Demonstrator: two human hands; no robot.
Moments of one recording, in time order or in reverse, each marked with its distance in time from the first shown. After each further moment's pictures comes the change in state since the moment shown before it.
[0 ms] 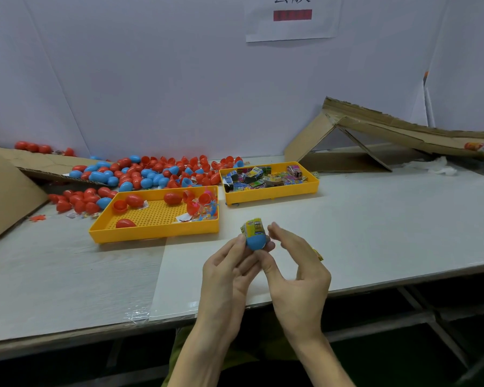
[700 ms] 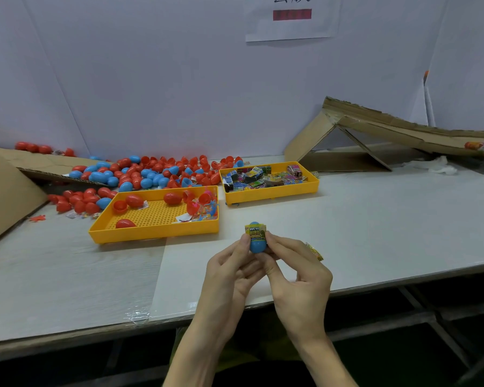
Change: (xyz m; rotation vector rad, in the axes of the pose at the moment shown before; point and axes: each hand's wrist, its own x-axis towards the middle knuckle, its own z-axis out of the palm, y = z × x) left_hand 0.003 0.003 -0.002 0.090 -0.074 -0.047; right_hand -0.001 0.006 -0.003 0.052 -0.033 0.004
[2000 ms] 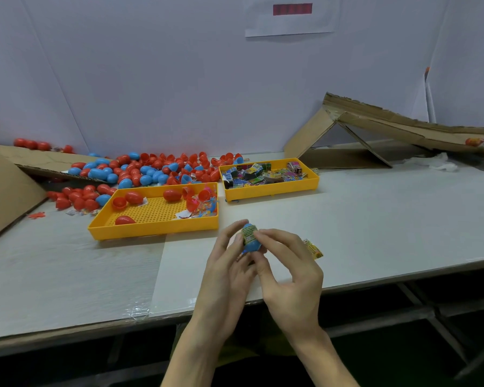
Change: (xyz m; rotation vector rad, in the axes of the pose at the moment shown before) left_hand 0.003 -0.008 -0.010 -0.114 -0.028 -0.018; right_hand -0.001 -0.006 0.003 -0.118 -0.053 -0.113
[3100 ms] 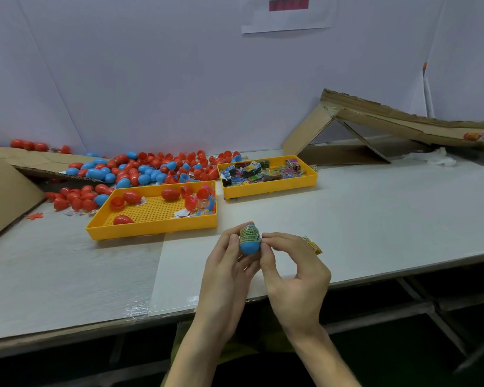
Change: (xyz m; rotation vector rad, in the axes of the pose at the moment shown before) left_hand -0.004 -0.007 0.003 0.066 0.046 0.092; right_hand -0.002 0.005 0.002 0.020 0.145 0.031
